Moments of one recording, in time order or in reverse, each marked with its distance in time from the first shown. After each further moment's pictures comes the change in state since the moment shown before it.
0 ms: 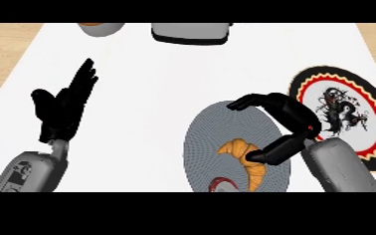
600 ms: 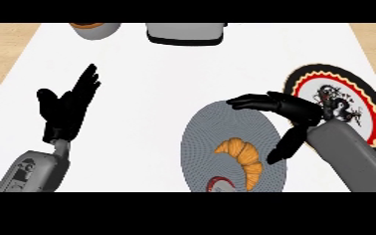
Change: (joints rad) left arm 0.001 -0.018 0.023 0.092 0.032 -0.066 -0.039; right arm -0.167 -0.160 0.186 0.239 0.350 -0.006 -0.393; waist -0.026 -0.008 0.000
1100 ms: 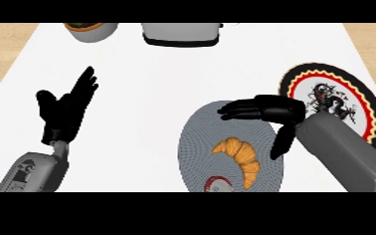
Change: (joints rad) left arm 0.012 -0.012 0.025 0.031 -0.010 -0.015 -0.017; right arm -0.121 -0.005 0.198 0.163 0.212 -0.123 -0.122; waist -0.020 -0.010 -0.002
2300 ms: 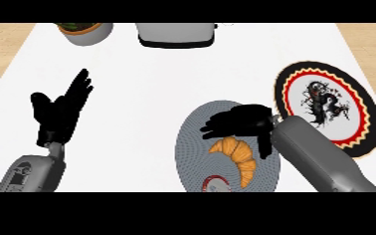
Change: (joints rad) left arm 0.022 -0.048 0.100 0.017 -0.071 -0.074 -0.004; right arm -0.022 0.139 0.070 0.045 0.419 -0.069 0.048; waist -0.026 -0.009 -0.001
